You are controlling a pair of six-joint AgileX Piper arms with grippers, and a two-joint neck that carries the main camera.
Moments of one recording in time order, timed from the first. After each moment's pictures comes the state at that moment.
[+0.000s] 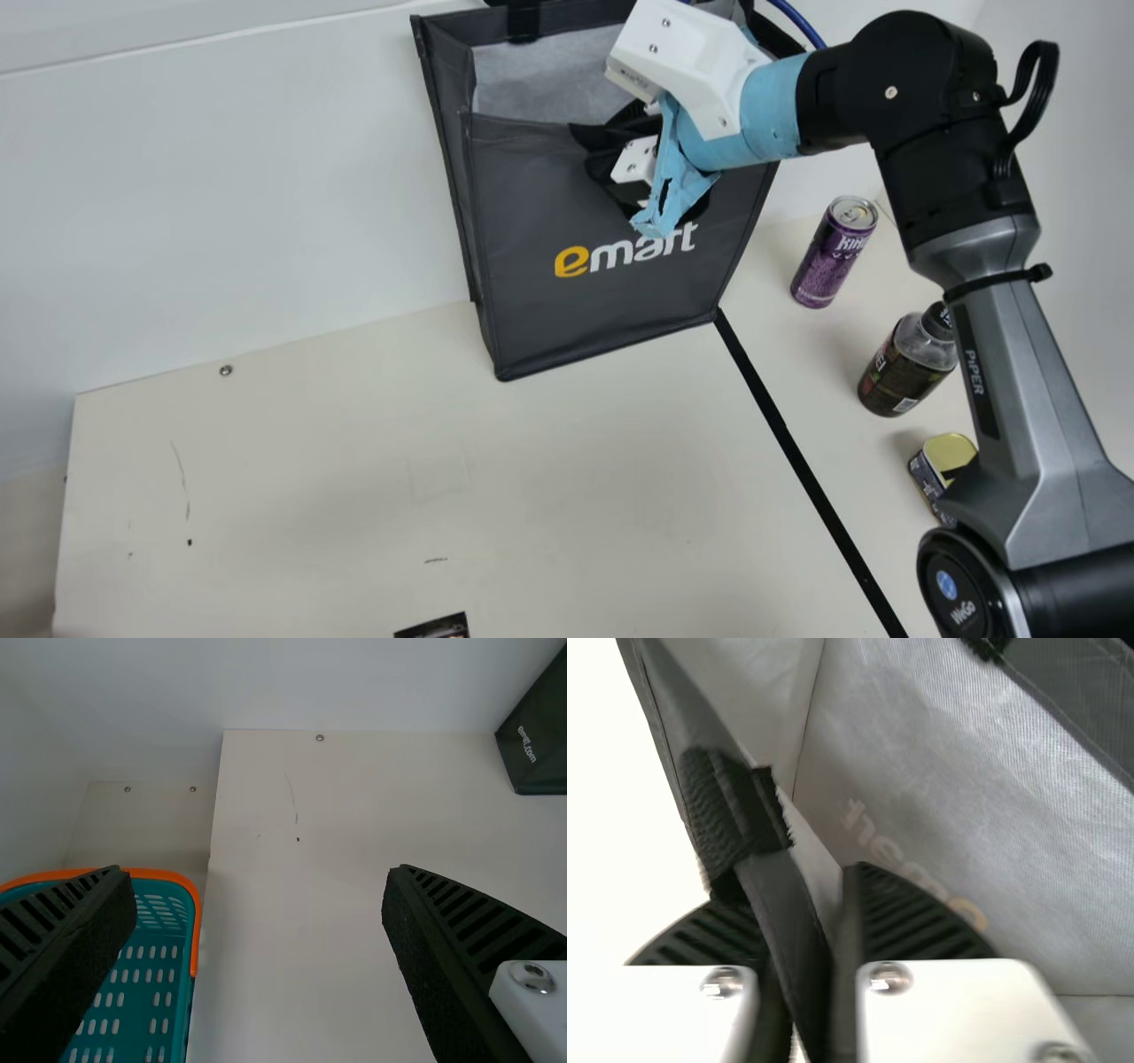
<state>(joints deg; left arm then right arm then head) -1.7 43.3 -68.9 -1.5 69.5 0.0 -5.2 105.7 -126.8 29.3 69.8 -57.2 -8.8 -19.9</state>
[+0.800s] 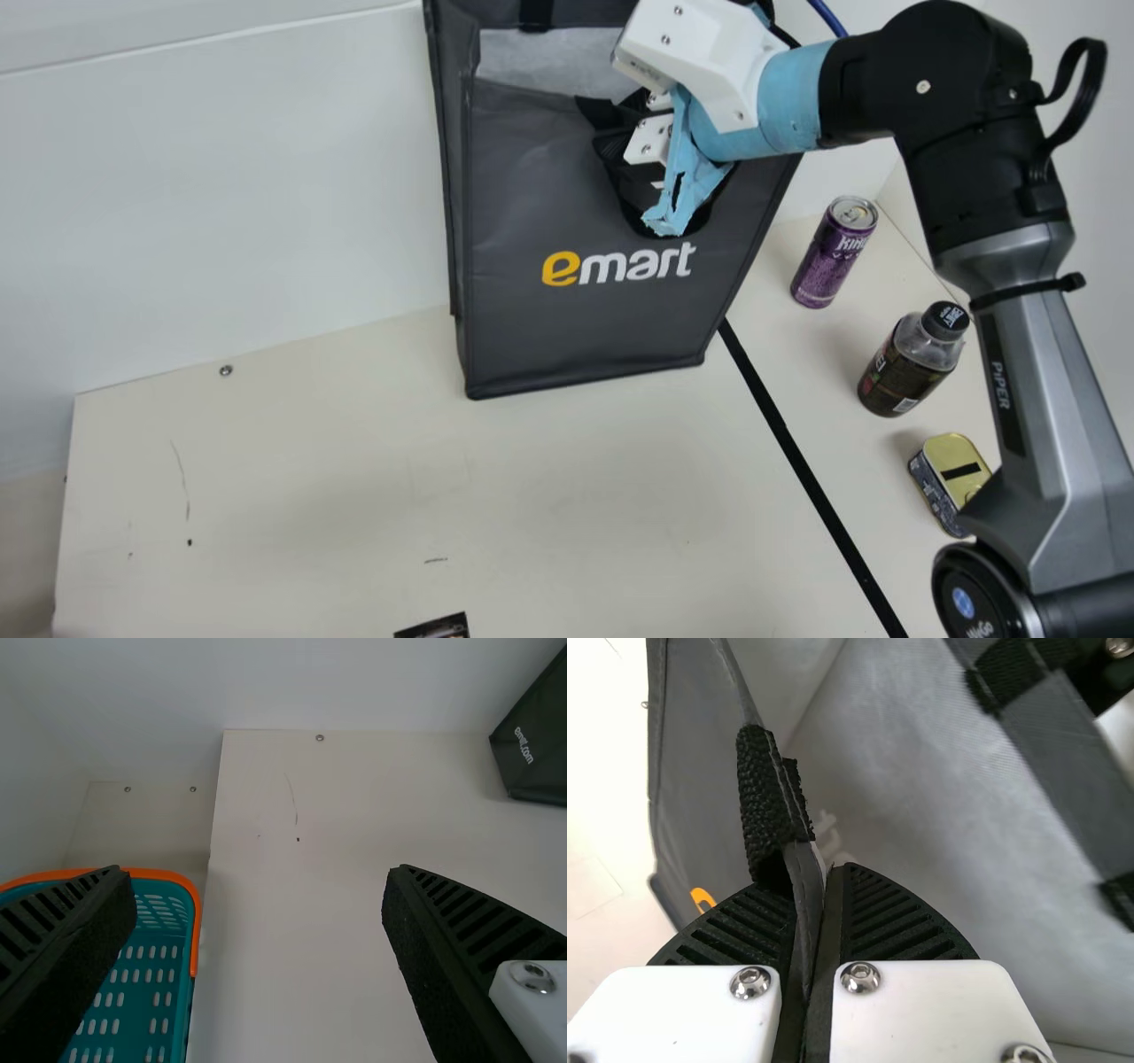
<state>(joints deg) -1.7 43.3 -68.9 -1.5 69.5 0.0 -5.5 102.8 -127.7 29.6 70.0 -59.4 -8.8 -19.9</state>
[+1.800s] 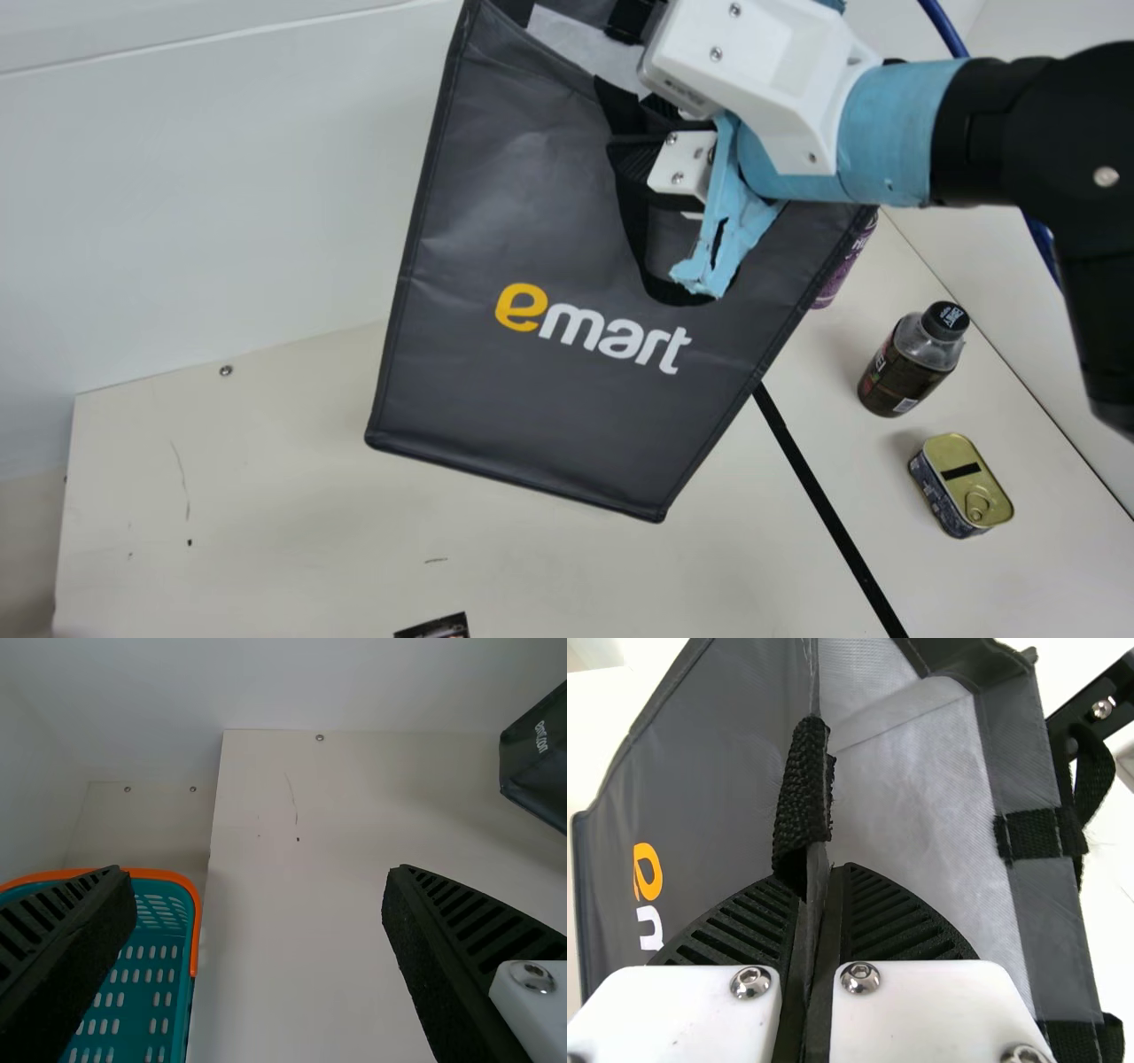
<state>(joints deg) -1.7 43.3 -68.9 -1.5 69.5 0.0 0.2 85.8 -118.9 23.5 70.0 -54.4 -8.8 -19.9</state>
